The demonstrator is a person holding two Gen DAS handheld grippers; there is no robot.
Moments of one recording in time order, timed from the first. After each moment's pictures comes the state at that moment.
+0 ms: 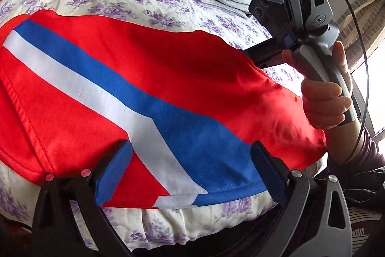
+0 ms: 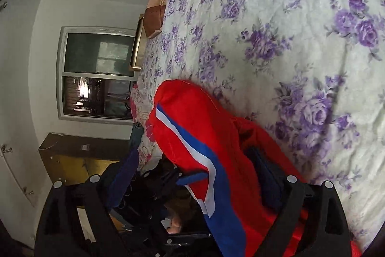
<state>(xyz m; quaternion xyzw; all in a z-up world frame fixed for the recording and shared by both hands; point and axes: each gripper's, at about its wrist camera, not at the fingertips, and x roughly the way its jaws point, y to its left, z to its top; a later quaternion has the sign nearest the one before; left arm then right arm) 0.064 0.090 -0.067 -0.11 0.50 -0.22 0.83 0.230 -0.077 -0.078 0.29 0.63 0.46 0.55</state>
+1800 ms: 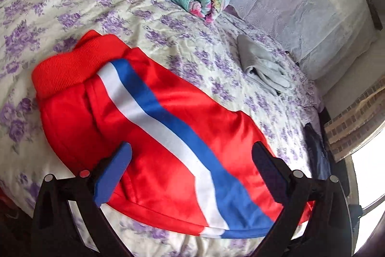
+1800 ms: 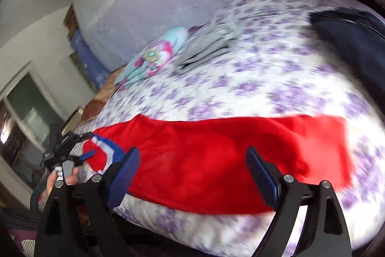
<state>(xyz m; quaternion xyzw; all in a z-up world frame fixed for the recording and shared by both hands) 0.069 0.177 -0.045 -0.28 0.41 -0.11 0.86 -0.074 -0.345 -0.043 0.28 0.30 0.09 0.91</state>
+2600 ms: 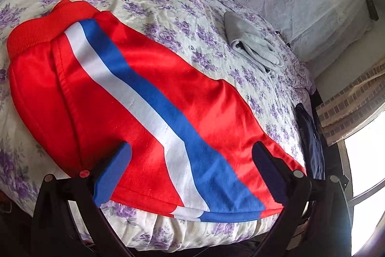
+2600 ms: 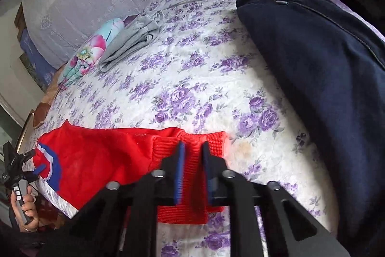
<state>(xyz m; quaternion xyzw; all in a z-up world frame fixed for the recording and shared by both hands) 0.063 0.145 -0.055 -0.27 0.45 -0.14 0.84 -0.015 -0.417 -0.054 0.21 0.39 0.02 0.90</state>
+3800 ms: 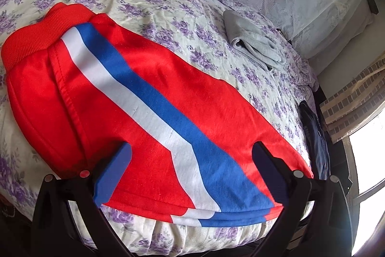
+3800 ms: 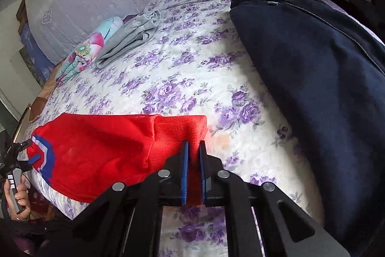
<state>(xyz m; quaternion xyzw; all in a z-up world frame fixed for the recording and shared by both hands) 0.064 0.139 -0.056 -0.25 0.44 -0.13 0.85 -0.029 -0.428 -0.066 0.18 0.39 -0.01 0.90</state>
